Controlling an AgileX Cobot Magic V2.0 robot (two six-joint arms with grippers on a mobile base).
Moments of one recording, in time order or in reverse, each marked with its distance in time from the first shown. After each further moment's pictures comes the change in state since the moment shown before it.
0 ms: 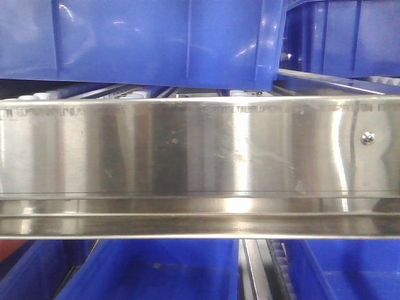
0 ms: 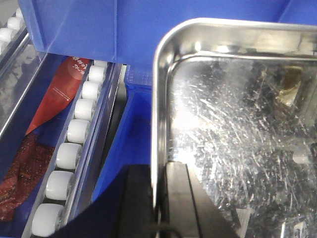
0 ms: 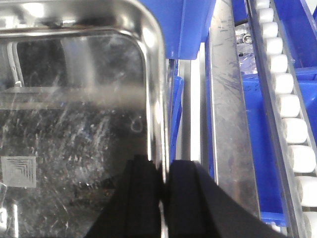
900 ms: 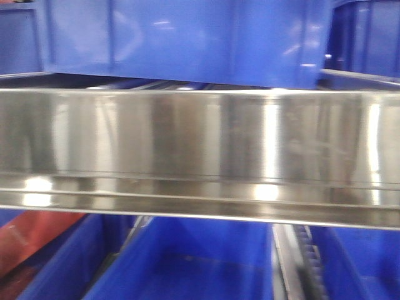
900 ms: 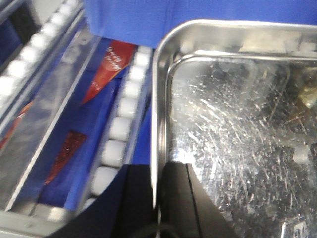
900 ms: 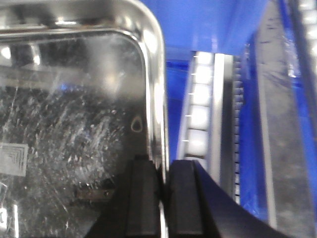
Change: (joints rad) left arm 0.000 0.000 0.000 0.000 0.002 0.000; right arm 0.000 0.000 0.000 -0.002 0.000 0.000
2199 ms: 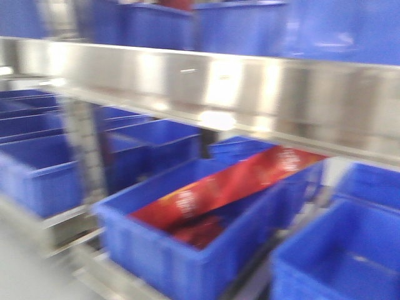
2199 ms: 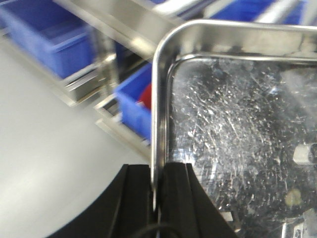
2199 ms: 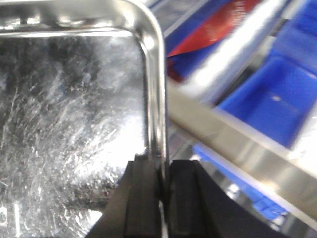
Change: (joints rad) left arm 0.000 0.000 0.000 0.006 0.000 0.000; right arm 0.000 0.000 0.000 0.000 -0.005 0.002
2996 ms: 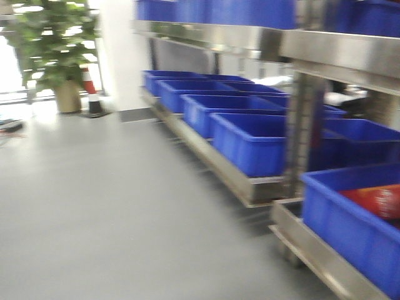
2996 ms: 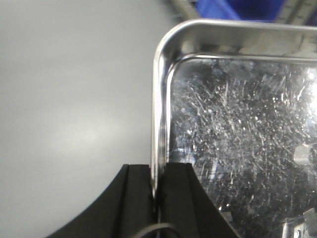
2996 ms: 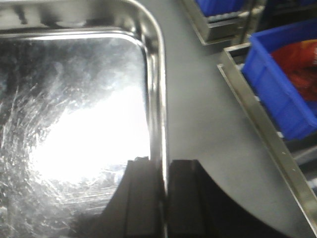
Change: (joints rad) left arm 0.000 -0.002 0.000 0.002 0.004 0.000; right arm 0.000 0.000 0.000 0.000 -0.003 0.000
